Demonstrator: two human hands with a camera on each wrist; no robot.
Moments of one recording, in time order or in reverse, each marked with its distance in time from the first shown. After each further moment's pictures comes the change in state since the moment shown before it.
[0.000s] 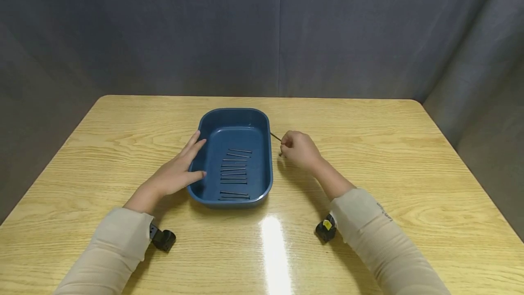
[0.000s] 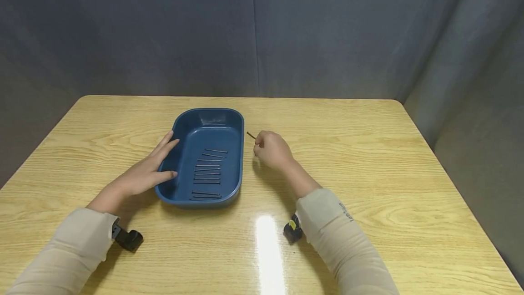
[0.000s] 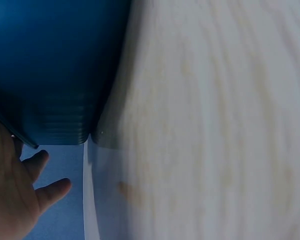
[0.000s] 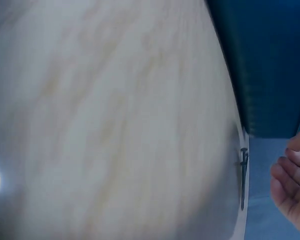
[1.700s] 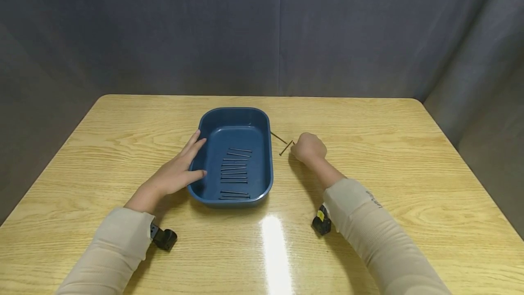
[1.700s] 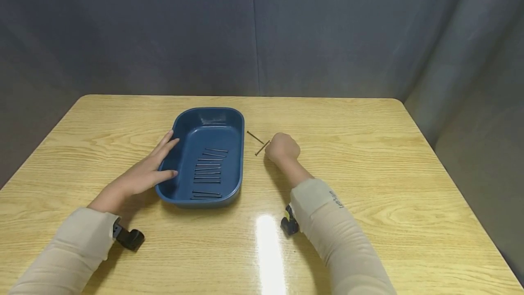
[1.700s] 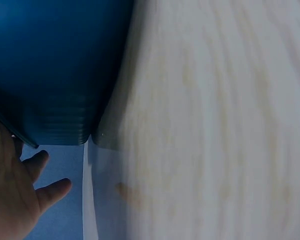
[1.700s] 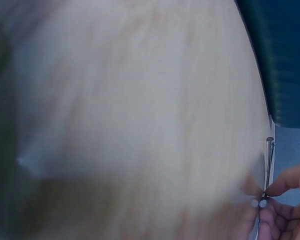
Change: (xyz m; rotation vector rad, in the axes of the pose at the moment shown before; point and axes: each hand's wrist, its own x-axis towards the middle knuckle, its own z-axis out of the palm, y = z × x) left_hand 0.000 0.000 0.000 -0.030 -0.001 0.003; right_hand 0.014 0.011 0.000 -0.340 -0.088 0.534
